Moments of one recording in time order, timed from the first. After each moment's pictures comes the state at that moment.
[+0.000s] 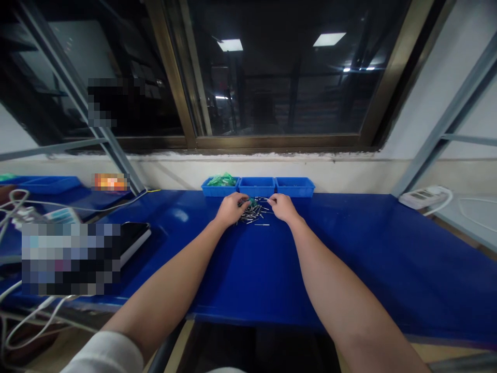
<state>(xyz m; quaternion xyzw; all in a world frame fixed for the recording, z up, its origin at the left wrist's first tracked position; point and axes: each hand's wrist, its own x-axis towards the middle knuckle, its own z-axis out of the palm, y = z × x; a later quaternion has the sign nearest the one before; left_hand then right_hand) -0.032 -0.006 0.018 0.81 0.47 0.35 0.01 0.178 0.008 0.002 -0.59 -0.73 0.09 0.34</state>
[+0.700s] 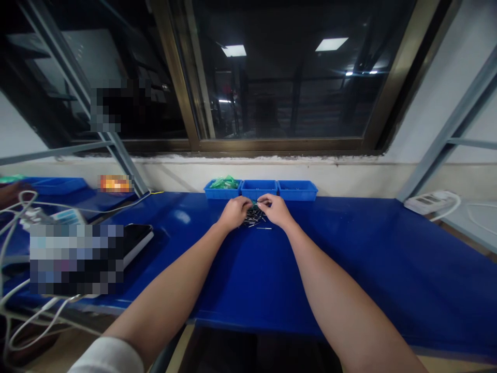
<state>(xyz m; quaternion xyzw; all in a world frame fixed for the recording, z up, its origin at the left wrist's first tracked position) -0.029 -0.006 0.018 0.83 0.44 0.34 -0.01 0.144 -0.009 0.013 -0.43 -0.70 0.26 0.51</state>
